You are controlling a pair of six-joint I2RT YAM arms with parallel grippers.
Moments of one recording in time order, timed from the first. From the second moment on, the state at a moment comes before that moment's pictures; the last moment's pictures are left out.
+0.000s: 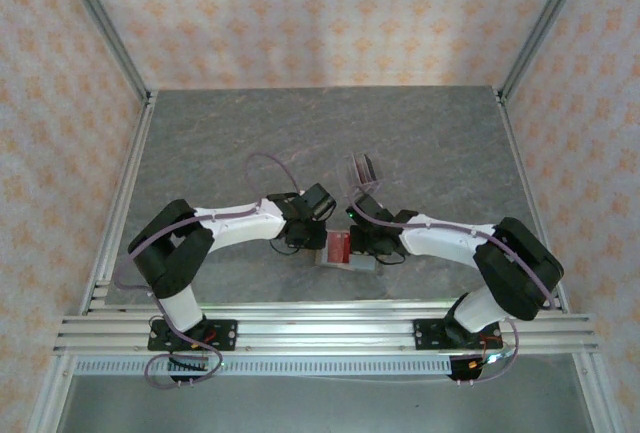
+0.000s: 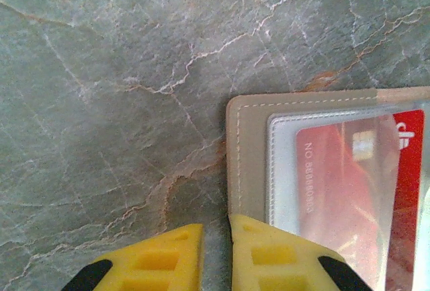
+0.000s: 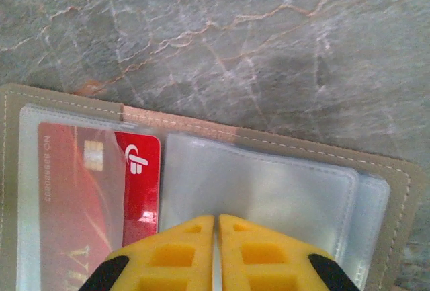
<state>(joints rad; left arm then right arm) -0.79 1.72 1.01 -0.54 0.03 -0.74 0.78 1.49 0.72 -0.39 0.02 0.78</state>
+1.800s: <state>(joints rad) -0.83 1.78 1.03 -0.47 0.03 -0.76 0.79 1.52 0.74 -0.37 0.00 0.79</state>
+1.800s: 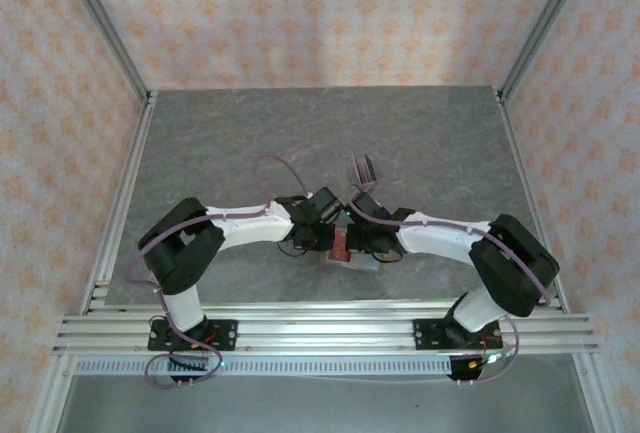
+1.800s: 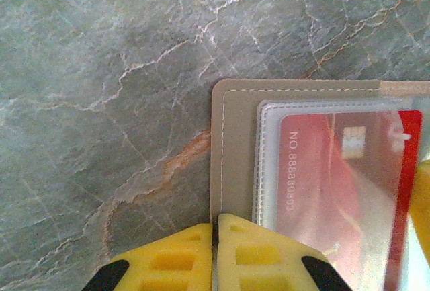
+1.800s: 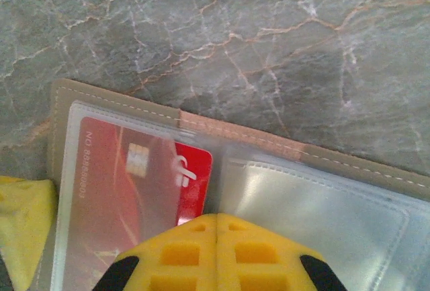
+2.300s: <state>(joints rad) -0.83 1.76 0.99 -0.43 0.02 -0.81 0.81 1.54 0.73 -0.32 0.01 0.82</state>
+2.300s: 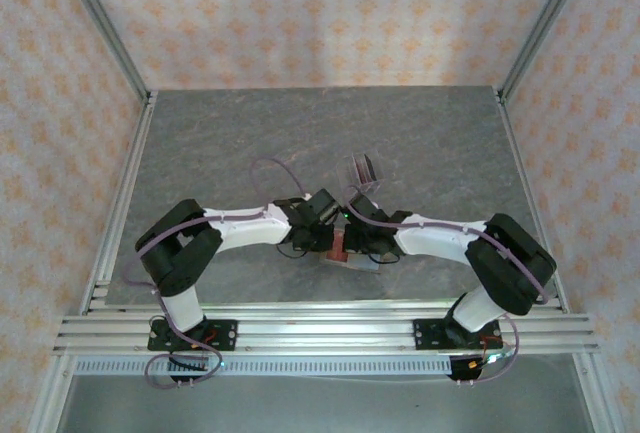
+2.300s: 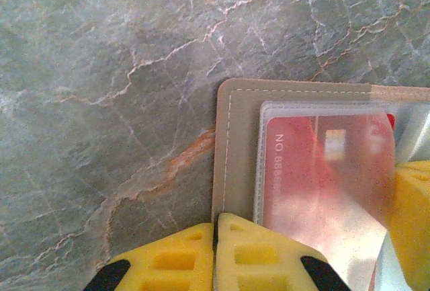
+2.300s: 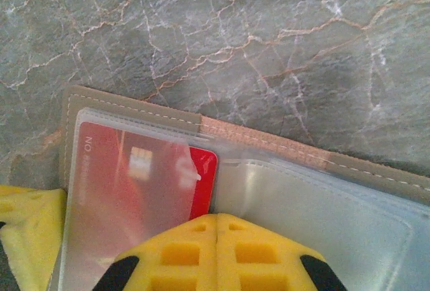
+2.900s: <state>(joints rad) -0.69 1.59 0.81 -0.42 0.00 -0.85 0.82 1.73 0.90 -0.18 -0.09 0.78</state>
